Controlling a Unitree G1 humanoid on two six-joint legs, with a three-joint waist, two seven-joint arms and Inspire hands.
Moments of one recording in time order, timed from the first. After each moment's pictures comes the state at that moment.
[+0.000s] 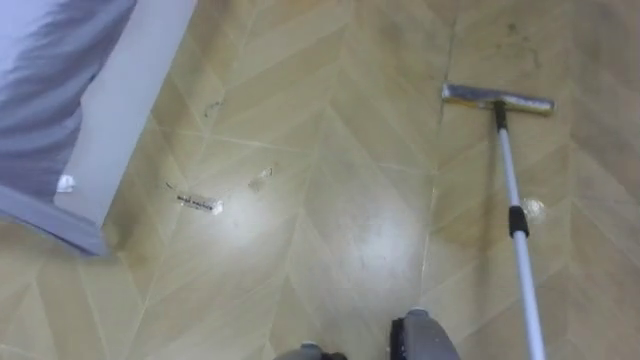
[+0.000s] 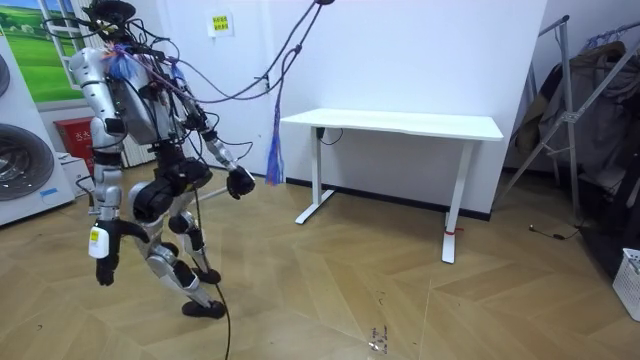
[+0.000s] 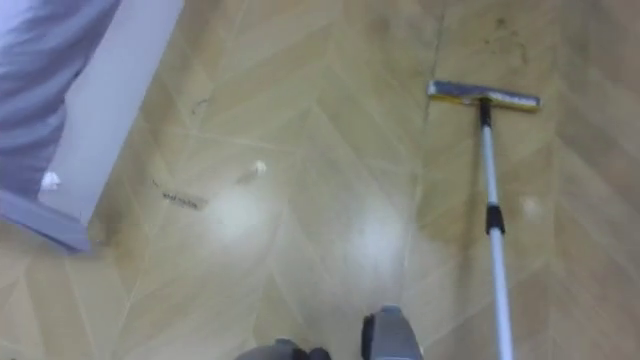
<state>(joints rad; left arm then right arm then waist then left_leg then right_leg) 0.15 0.19 -0.13 0.98 0.08 0.21 0.13 0.08 -0.34 0.20 1.47 0.38 0.25 -0.02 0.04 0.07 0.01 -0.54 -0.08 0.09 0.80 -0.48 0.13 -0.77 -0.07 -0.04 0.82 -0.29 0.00</state>
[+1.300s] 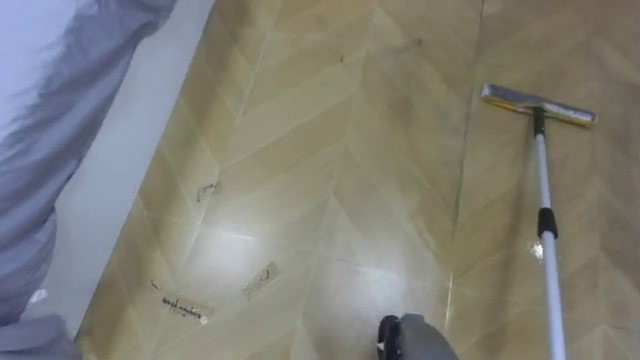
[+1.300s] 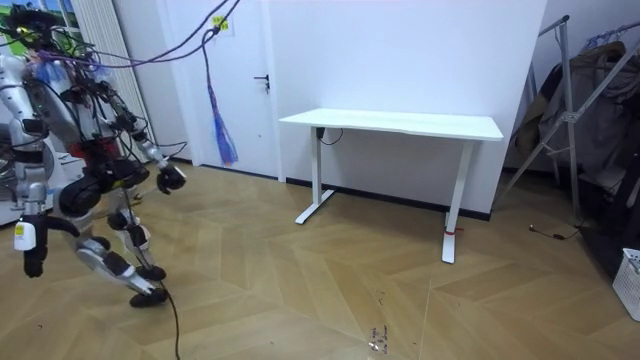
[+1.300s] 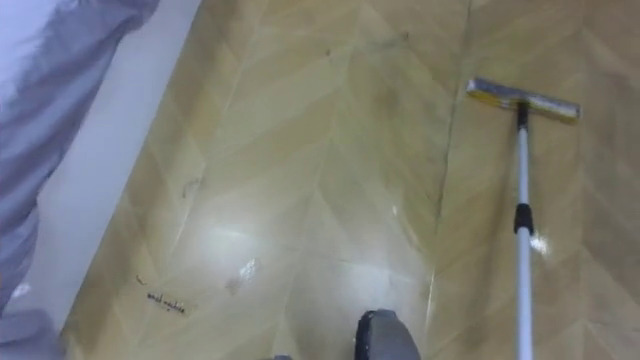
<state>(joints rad) 0.19 0.21 -0.15 0.95 -0.03 0.24 0.14 -0.13 -0.39 0.13 1.50 0.41 0.28 -0.09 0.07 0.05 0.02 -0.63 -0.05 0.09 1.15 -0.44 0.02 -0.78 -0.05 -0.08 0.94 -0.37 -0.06</state>
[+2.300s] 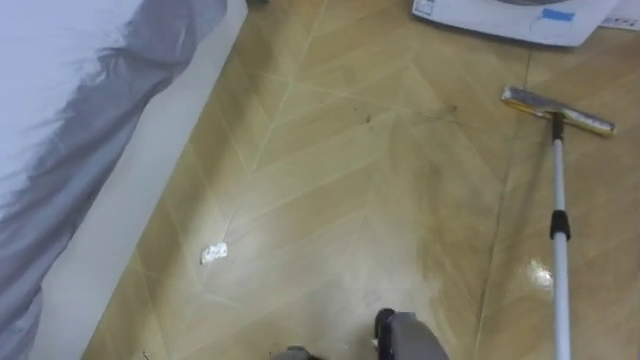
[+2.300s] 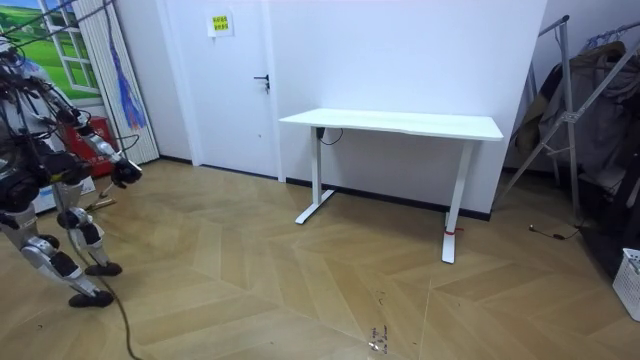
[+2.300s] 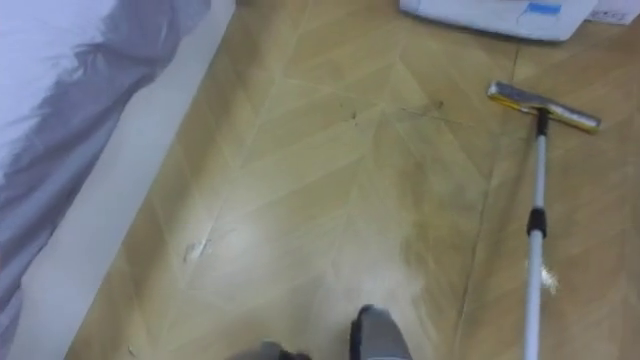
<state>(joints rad) 0.15 0.19 -0.16 0.95 0.01 0.22 0.14 0.04 -0.34 0.15 1.46 0.40 0.22 -0.11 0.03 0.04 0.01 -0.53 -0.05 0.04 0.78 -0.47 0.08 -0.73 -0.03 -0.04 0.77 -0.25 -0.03</state>
